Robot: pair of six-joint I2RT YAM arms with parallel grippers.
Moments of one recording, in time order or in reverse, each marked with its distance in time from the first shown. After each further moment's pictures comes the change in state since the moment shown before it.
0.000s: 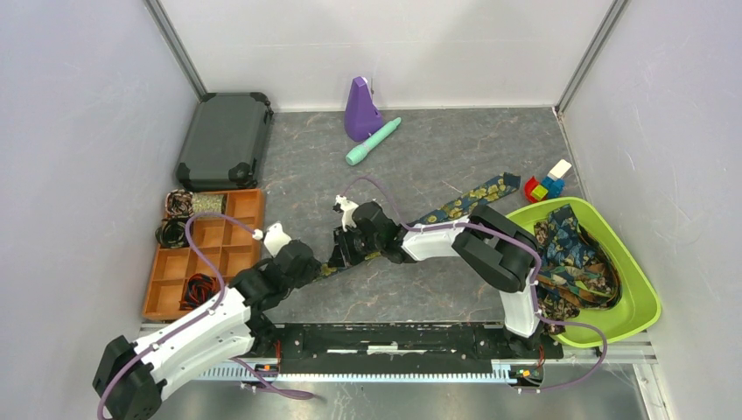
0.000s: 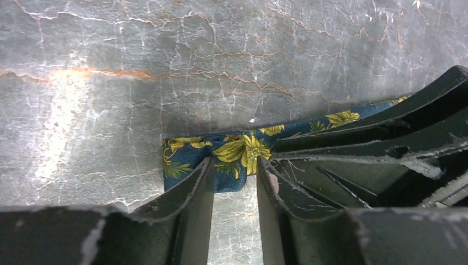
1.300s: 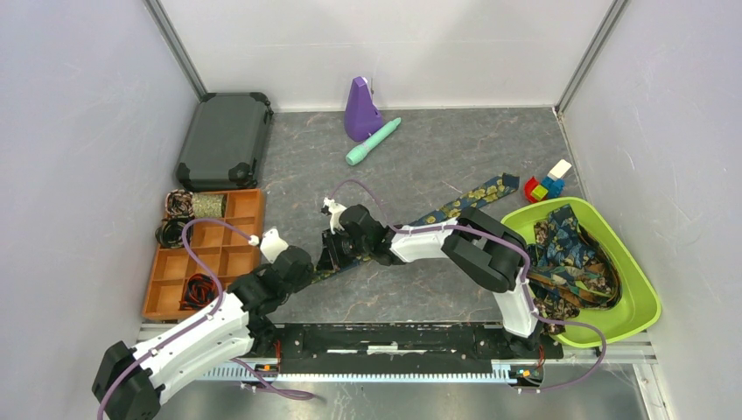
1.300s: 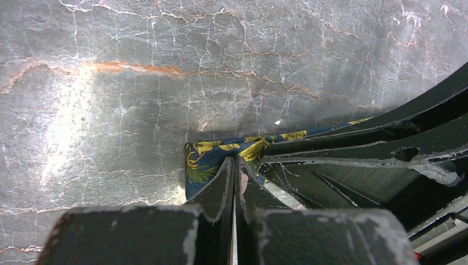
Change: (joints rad) left arm 0.000 -0.070 -0.062 -0.025 -0.040 -0.021; right arm 0.054 0.062 0.101 -0.018 0.018 0.052
